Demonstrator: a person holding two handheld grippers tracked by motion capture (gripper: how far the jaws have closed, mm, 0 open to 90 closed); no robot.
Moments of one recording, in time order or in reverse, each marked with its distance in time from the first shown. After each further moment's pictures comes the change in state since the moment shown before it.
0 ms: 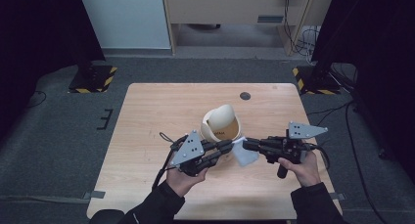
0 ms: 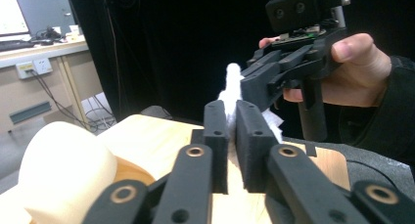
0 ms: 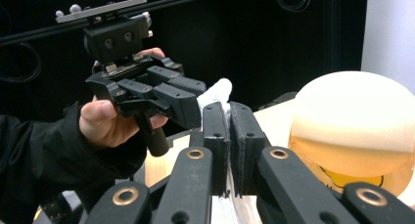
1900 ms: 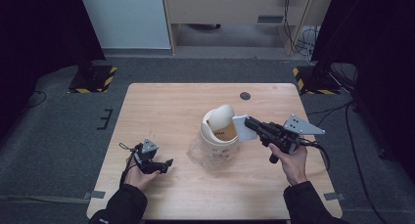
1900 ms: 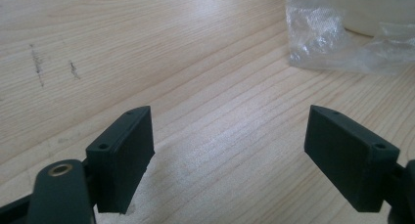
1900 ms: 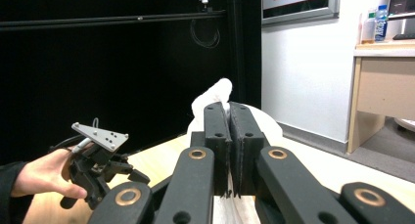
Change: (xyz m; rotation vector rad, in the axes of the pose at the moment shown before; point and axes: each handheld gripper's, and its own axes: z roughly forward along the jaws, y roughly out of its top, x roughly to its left) left arm 0.104 -0.162 -0.089 0.649 0.441 -0.328; right arm -0.024 -0.005 0.015 -0.140 -0.353 -0.105
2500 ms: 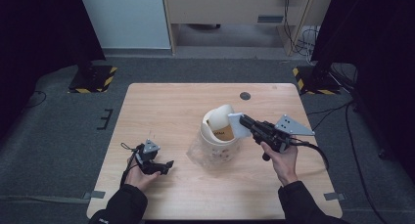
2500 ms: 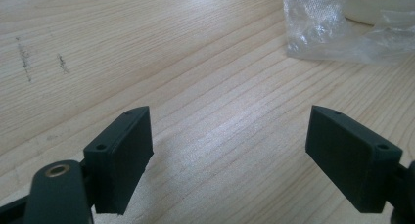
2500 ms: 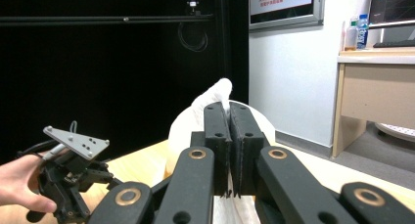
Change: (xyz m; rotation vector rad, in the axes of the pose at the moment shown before) left arm -0.001 -0.001 0.003 0.023 -0.011 0.009; right arm -0.001 -0.015 0.019 -0.024 -0.052 -0.031
